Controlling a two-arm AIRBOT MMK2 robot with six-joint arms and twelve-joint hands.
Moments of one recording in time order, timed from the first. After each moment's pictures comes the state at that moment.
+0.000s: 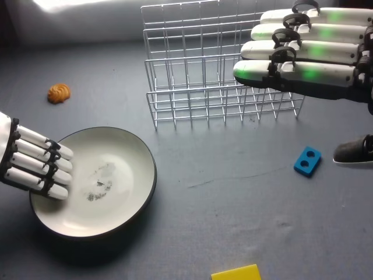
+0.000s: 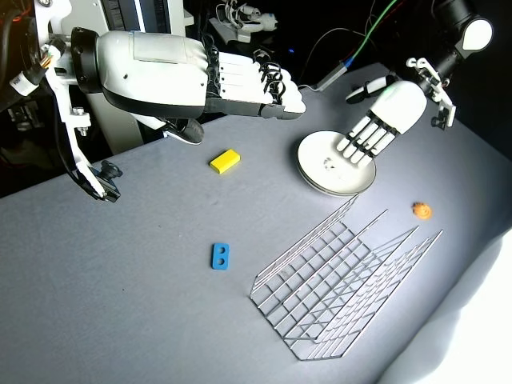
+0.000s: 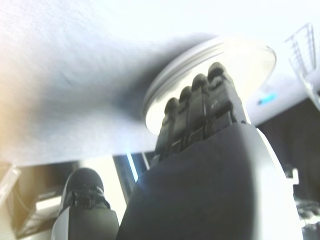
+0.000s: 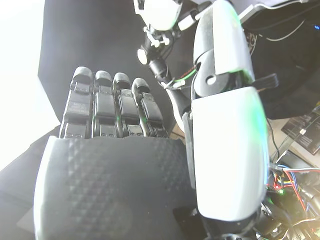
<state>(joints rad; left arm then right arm) 0.78 -1.11 1.91 1.71 -1.38 0.00 -0.57 -0.59 0.75 -0.69 0.70 -0.49</state>
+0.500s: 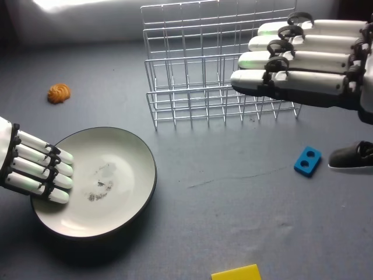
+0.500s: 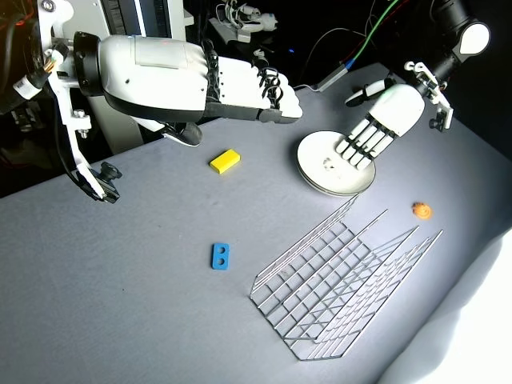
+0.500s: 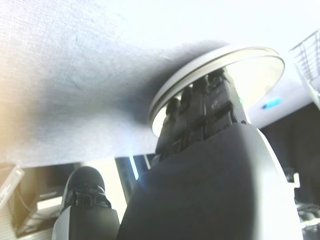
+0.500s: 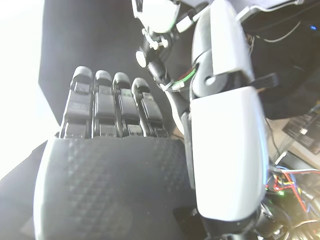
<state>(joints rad) 0.81 -1.12 1.92 1.71 -1.36 0.01 -0.56 -0.61 0.74 -0.71 0.63 -0.48</state>
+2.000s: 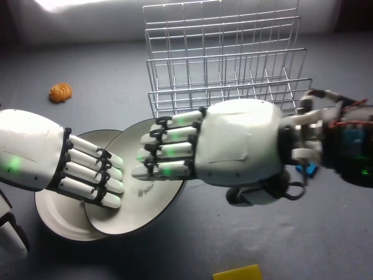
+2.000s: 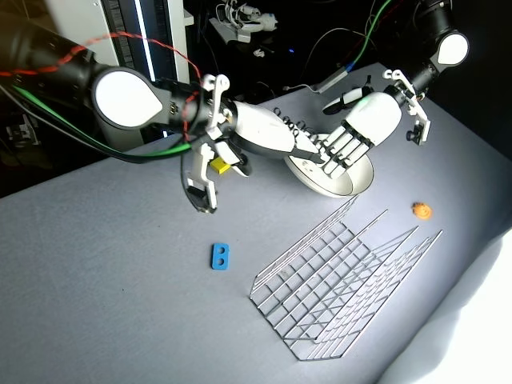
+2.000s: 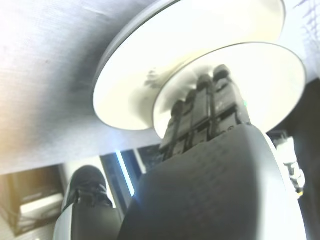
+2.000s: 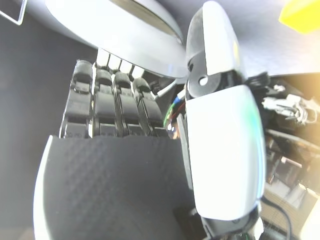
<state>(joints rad) 0.74 -1.12 1.73 1.71 -1.25 -0.04 -0.53 -1.17 0.96 -0.77 0.25 -0.67</state>
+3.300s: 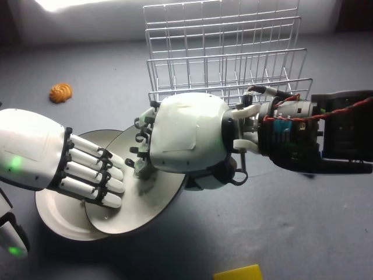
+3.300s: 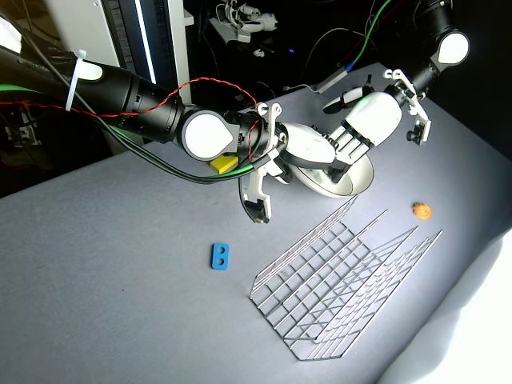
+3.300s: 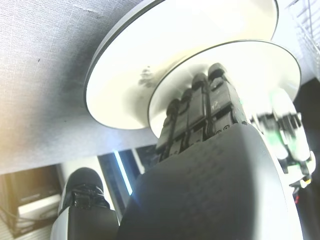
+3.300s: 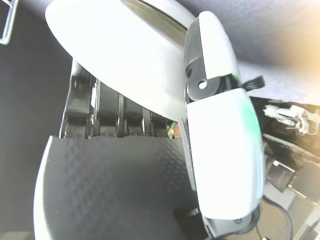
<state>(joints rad) 0.73 -1.12 1.72 1.71 -1.25 -0.05 -0.53 -1.42 1.20 -0.73 0.32 -0.75</state>
